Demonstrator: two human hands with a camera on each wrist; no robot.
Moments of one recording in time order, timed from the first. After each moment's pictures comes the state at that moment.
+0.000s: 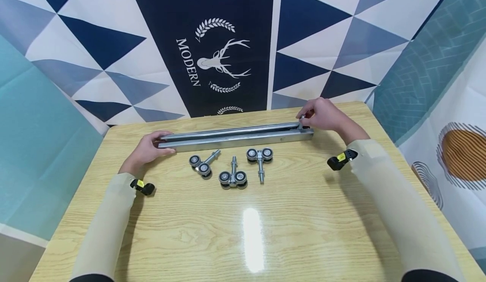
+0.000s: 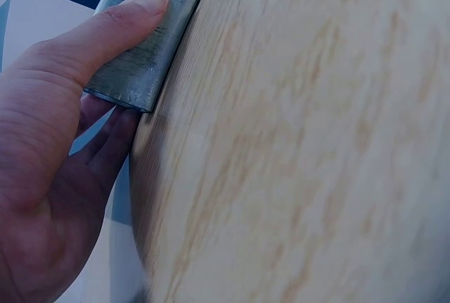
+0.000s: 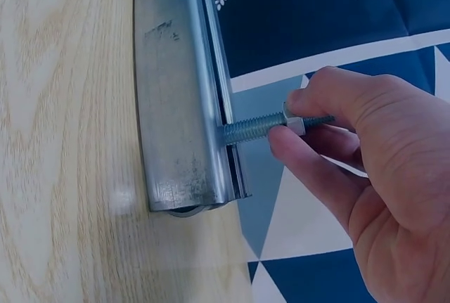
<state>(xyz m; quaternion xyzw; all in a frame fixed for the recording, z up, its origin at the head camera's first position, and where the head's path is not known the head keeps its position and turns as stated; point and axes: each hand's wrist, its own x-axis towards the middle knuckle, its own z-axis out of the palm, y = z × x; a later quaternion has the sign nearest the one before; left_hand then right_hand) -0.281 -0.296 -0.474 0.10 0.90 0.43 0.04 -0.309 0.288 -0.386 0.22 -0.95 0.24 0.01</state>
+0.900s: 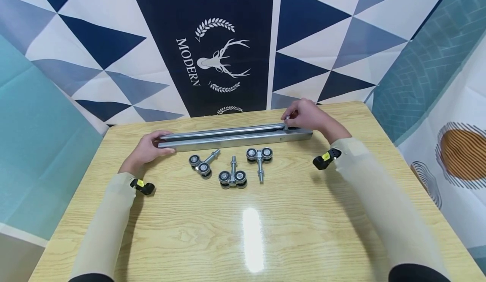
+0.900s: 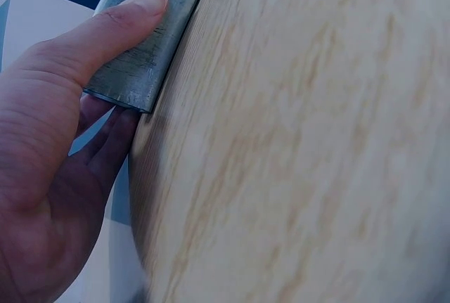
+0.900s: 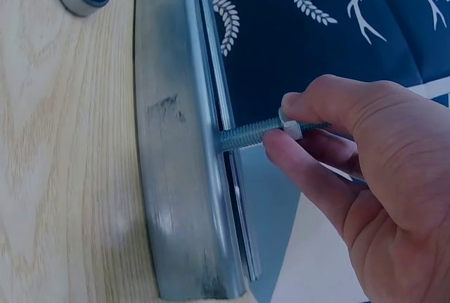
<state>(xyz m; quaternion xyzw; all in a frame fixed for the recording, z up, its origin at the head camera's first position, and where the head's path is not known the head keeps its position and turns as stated) -0.279 -0.295 -0.473 0.10 0.90 0.43 0.04 -0.313 0.248 -0.386 0.24 -0.93 0.27 -0.02</state>
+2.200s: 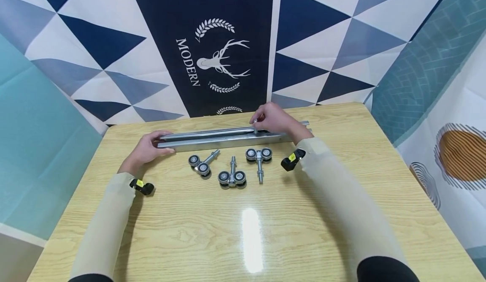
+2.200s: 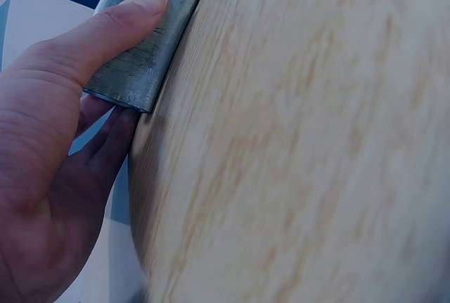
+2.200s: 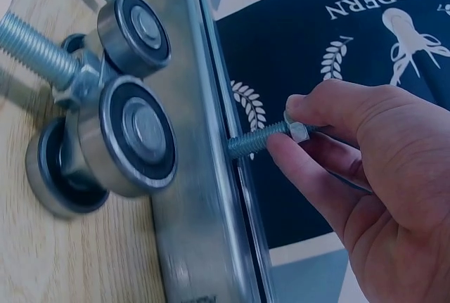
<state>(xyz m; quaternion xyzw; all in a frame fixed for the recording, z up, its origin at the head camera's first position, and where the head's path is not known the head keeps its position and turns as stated) -0.280 -0.294 -0.471 0.09 0.89 0.44 0.05 -0.320 0.164 -0.395 0.30 -0.90 0.33 -0.04</state>
